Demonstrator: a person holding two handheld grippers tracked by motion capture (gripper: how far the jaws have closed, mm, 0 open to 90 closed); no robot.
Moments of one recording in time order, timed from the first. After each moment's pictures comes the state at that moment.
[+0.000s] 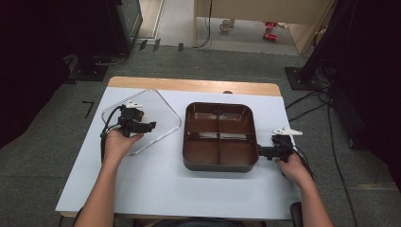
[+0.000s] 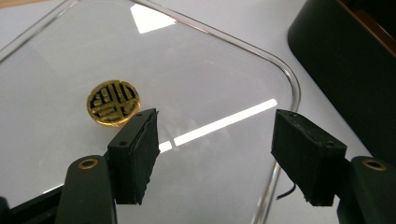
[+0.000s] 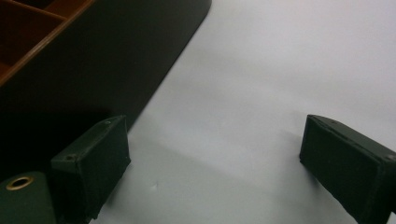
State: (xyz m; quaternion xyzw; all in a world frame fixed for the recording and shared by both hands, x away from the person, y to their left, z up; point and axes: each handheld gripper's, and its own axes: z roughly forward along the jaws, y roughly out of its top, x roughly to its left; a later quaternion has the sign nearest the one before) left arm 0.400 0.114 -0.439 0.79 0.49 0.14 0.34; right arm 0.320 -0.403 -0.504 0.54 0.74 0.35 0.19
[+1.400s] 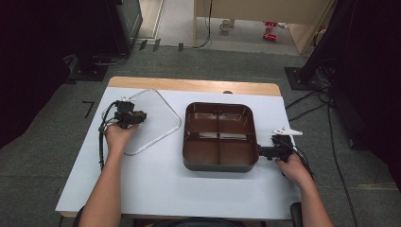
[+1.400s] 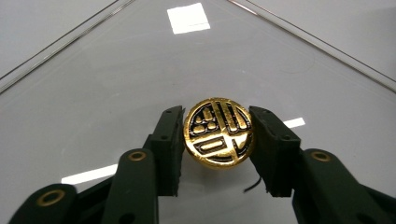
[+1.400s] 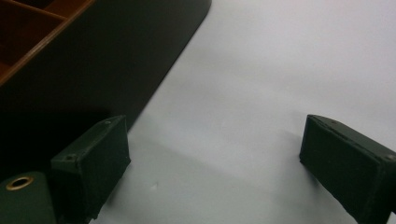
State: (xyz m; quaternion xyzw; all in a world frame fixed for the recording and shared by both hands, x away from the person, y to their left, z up) left arm 0.445 0.135 -0.475 0.76 0.54 0.18 0.32; right arm 0.320 -0.403 -0.504 0.54 0.74 0.35 0.19
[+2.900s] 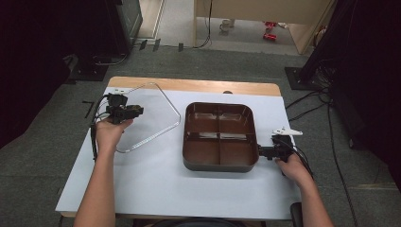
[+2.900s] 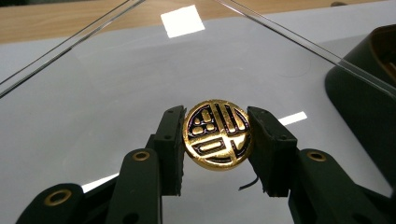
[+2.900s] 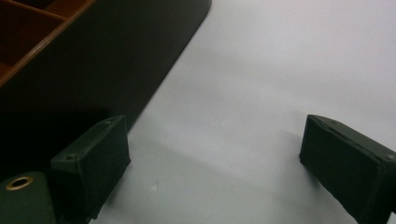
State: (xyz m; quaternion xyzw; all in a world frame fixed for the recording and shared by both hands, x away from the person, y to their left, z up) left arm 0.424 0.143 -0.412 0.75 0.52 0.15 0.37; right arm 0.320 -0.403 -0.504 0.55 0.74 0.35 0.19
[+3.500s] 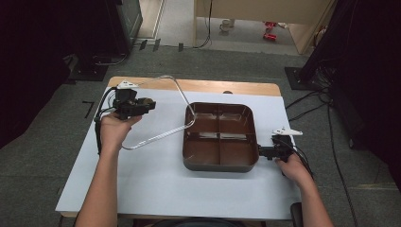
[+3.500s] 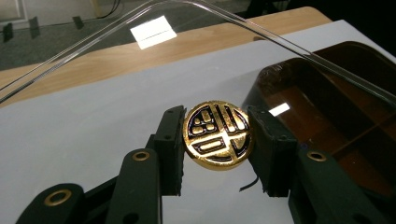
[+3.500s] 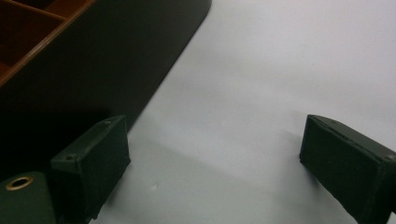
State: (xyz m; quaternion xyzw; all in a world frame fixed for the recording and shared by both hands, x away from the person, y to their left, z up) left arm 0.400 0.098 -0.360 0.78 0.44 0.15 0.42; right arm 0.320 -0.403 -0.504 0.55 0.74 0.35 0.19
